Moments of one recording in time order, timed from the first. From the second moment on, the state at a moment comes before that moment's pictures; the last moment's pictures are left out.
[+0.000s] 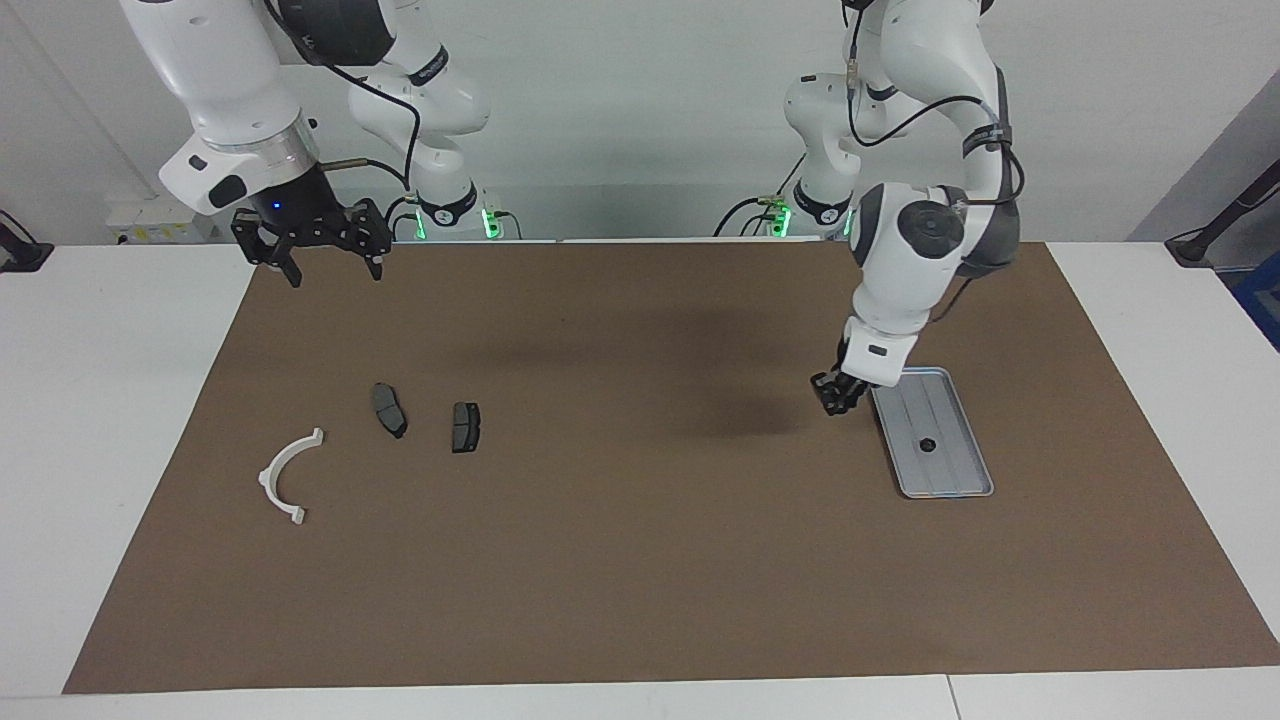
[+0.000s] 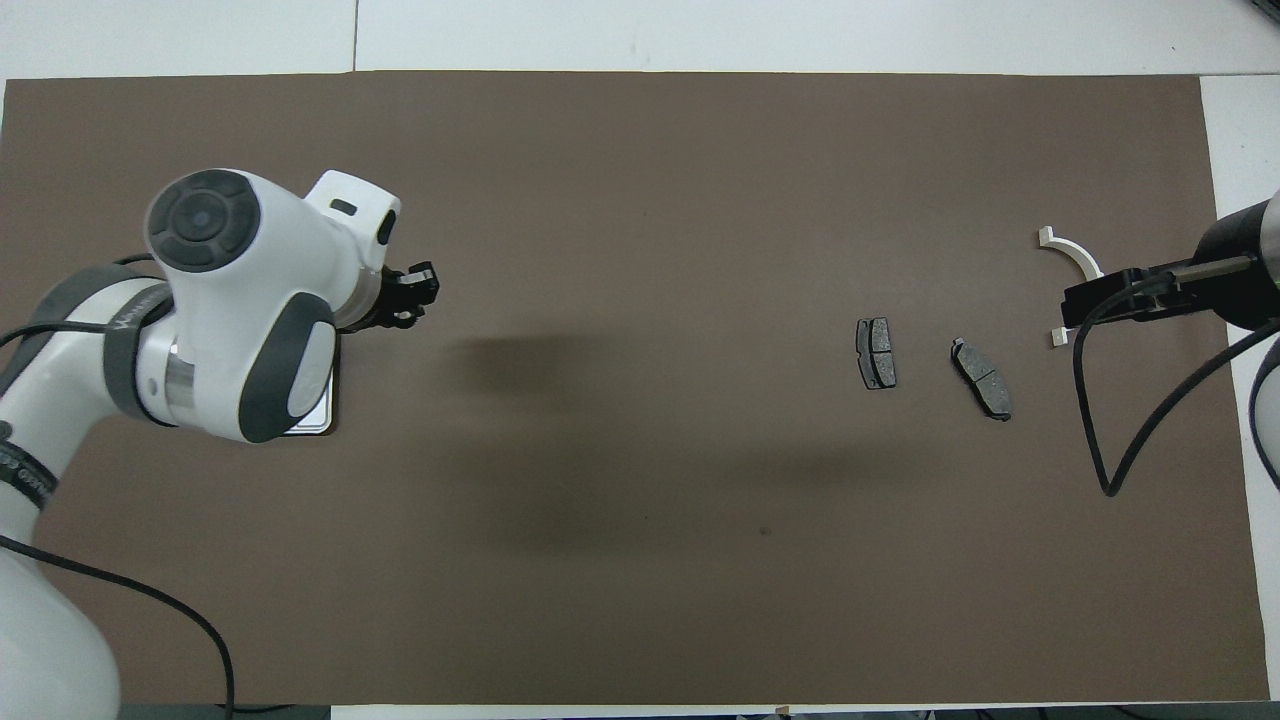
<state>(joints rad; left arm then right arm) -0.28 0.21 -0.08 -1.88 0.02 2.14 -0.66 -0.02 -0.03 0.06 -1.62 0.00 1.59 -0.04</state>
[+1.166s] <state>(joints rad) -0.50 0.45 -0.08 -1.81 0.03 2.27 -0.95 0.09 -0.03 0.07 -1.65 0.00 1.63 0.33</state>
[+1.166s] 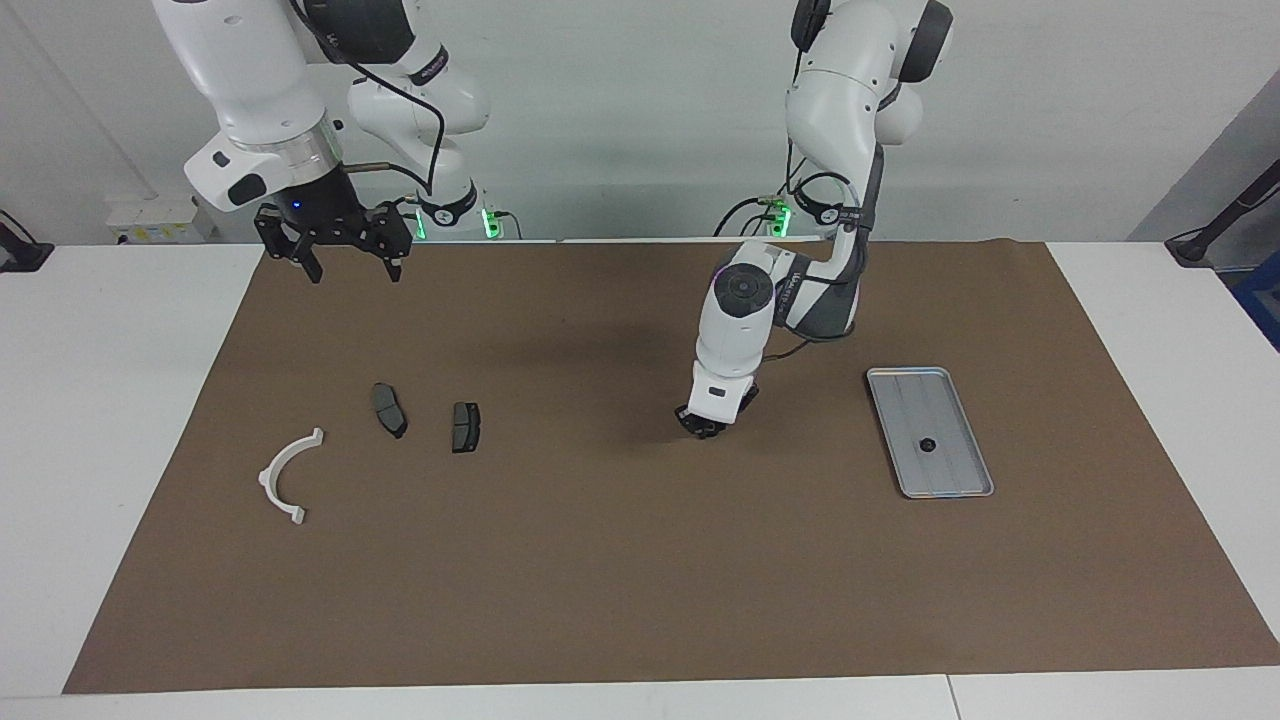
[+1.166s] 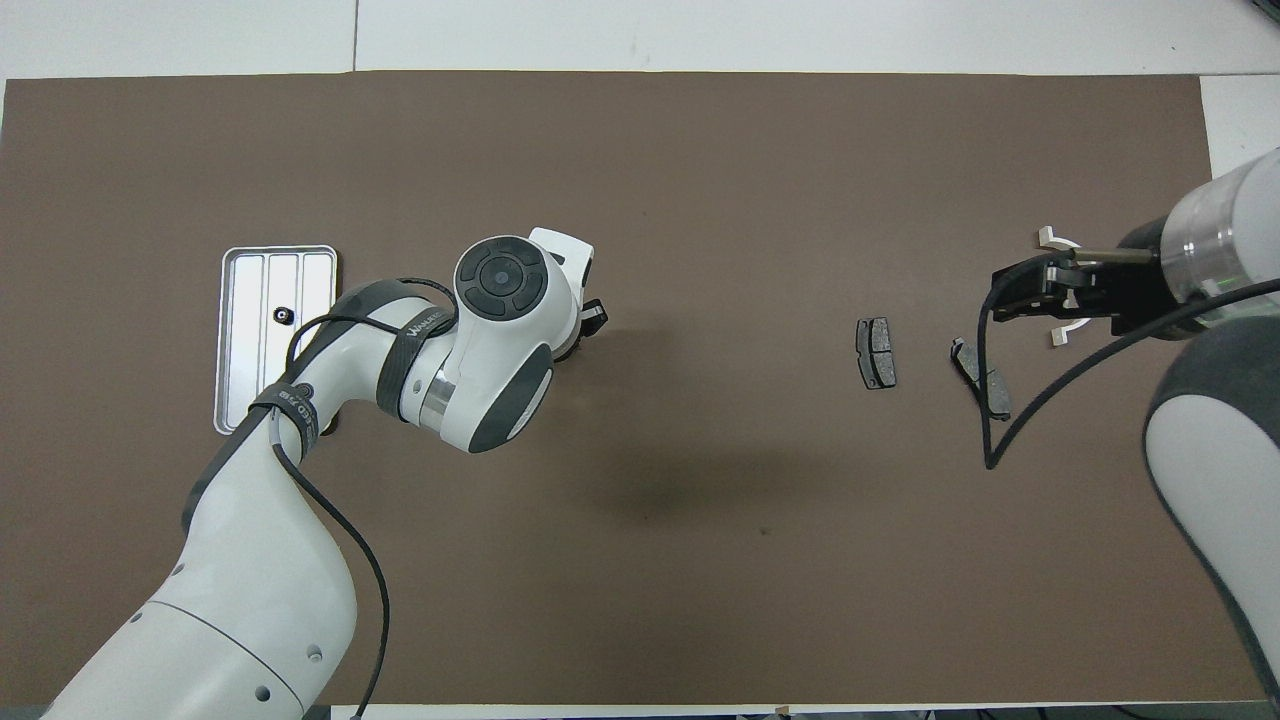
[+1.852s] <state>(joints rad) -0.42 0.39 -0.03 -1.81 0.05 2.26 -0.95 0.33 0.09 0.07 -1.74 0.00 1.85 0.77</state>
